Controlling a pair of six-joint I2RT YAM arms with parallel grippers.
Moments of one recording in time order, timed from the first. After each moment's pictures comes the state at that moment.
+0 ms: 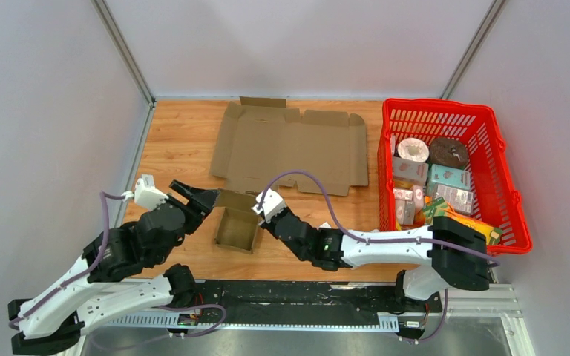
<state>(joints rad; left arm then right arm) -1.05 0.58 0.99 -1.08 -0.77 -1.54 1.35 1.49 0.84 0.31 0.67 -0.01</state>
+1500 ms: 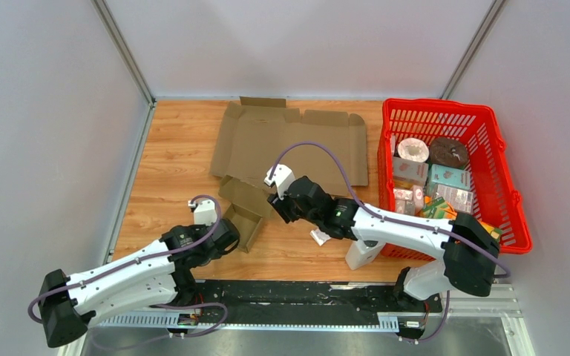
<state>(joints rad) -1.01 0.77 0.52 -1.00 -0.57 -1.09 1.06 1.44 0.95 -0.05 0.22 0.00</state>
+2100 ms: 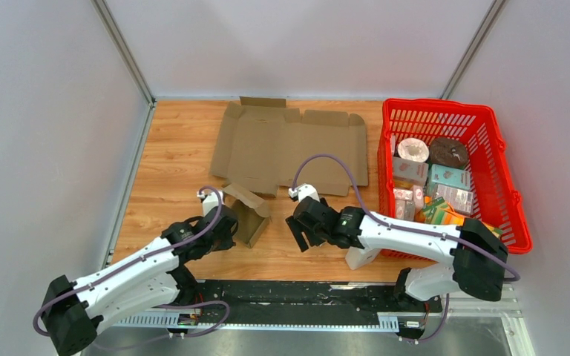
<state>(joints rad) -0.82 0.80 0.49 -0.71 -0.37 -0.86 1.11 1.36 0.86 -0.51 0.27 0.47</state>
